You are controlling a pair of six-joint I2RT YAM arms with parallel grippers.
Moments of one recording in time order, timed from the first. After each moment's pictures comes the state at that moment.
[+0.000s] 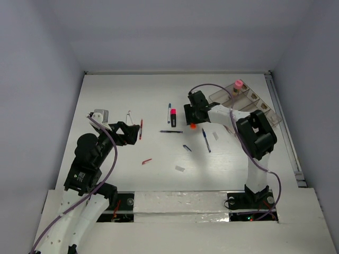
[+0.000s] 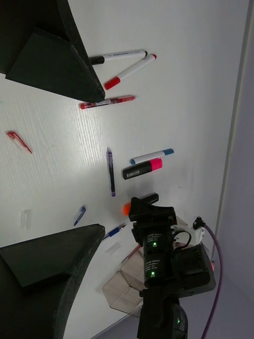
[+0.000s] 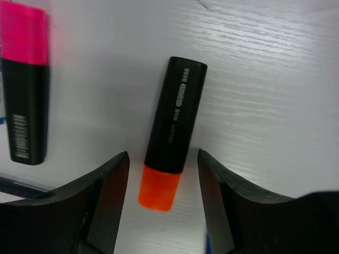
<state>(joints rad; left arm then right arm) -0.32 0.46 0.66 -0.33 0.07 -0.39 0.52 1.97 1.32 -0.29 0.13 0.29</state>
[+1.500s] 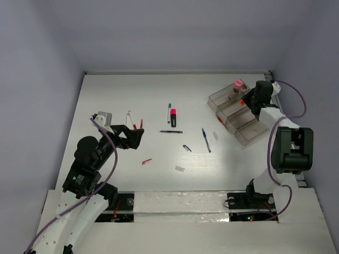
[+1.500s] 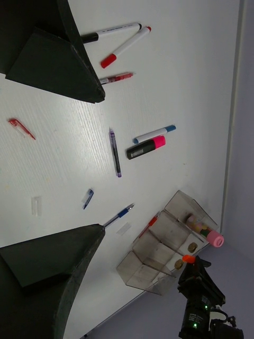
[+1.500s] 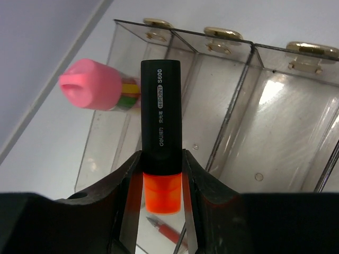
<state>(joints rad) -0.40 0.43 0.66 -0.33 0.09 -0.39 -0.07 1.63 1.07 0.02 0.20 0.73</state>
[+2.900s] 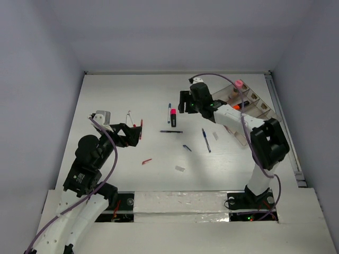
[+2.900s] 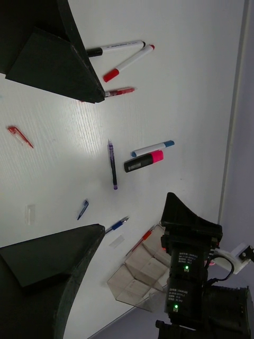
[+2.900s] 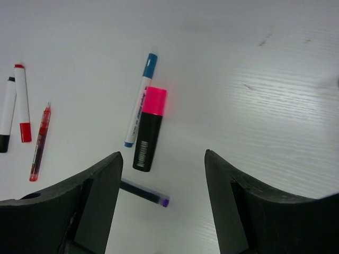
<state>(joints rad) -0.40 0.44 0.66 -0.33 0.03 -0.39 0.56 1.75 1.28 -0.13 0.10 0.42</state>
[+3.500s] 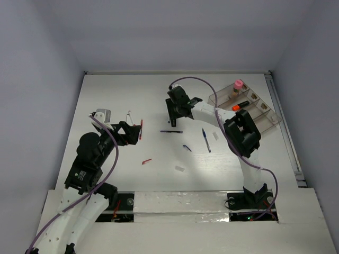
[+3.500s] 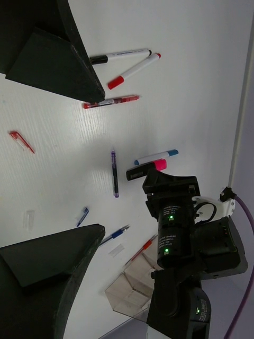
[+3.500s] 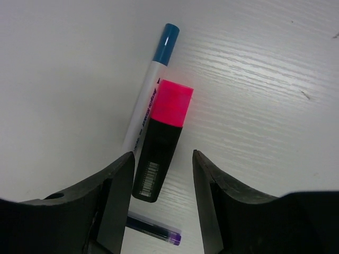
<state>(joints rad) -0.36 0.48 0.66 -0.34 0.03 -0.39 0.68 2.13 1.65 -0.36 0.22 0.31</state>
